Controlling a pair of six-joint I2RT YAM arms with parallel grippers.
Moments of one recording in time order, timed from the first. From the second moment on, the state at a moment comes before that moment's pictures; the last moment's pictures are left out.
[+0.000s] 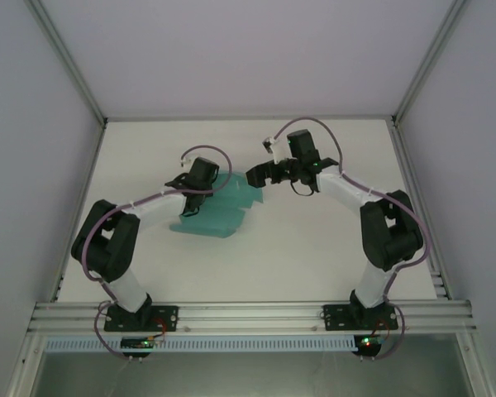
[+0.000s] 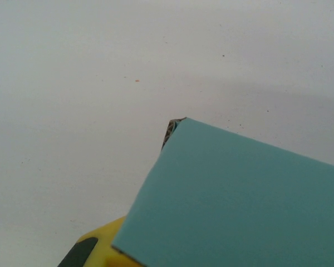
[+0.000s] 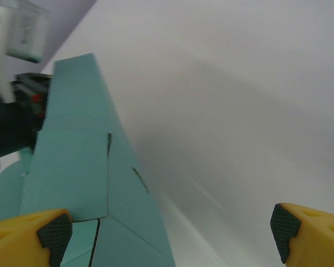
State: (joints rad) left arm -0.54 1.68 1.00 -0.20 -0.51 -0.53; right arm 0.44 1.76 1.24 -0.17 -0.61 0.12
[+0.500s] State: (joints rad) left arm -0.47 1.65 0.88 0.05 -0.11 -0.48; right arm 0.34 1.62 1.09 -0.11 -0.91 0.15
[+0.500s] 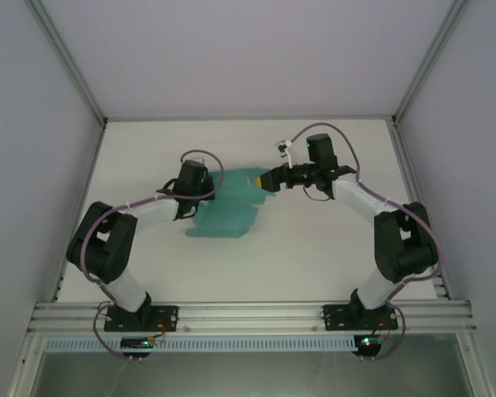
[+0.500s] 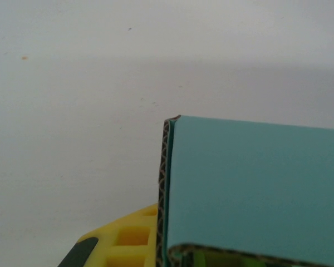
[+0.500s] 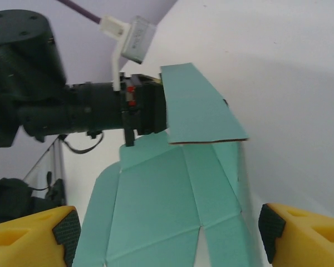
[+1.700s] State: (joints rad) left arm -0.44 1.65 0.83 0.32 0.12 -0.45; right arm 0.36 1.34 1.04 -0.20 -0.58 0.12
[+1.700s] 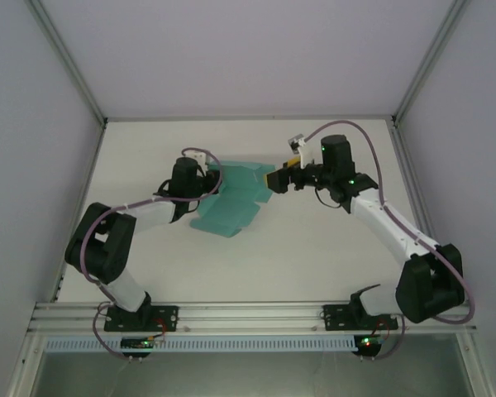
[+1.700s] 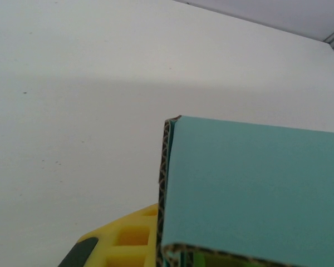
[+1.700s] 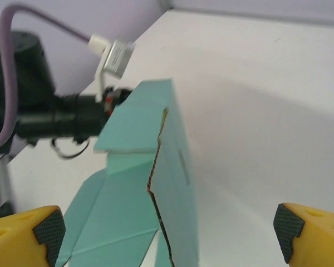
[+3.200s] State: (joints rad) left arm -0.53 1.65 1.01 -0.02 -0.15 -0.40; right arm 0.50 1.28 0.96 -0.47 0.06 0.08
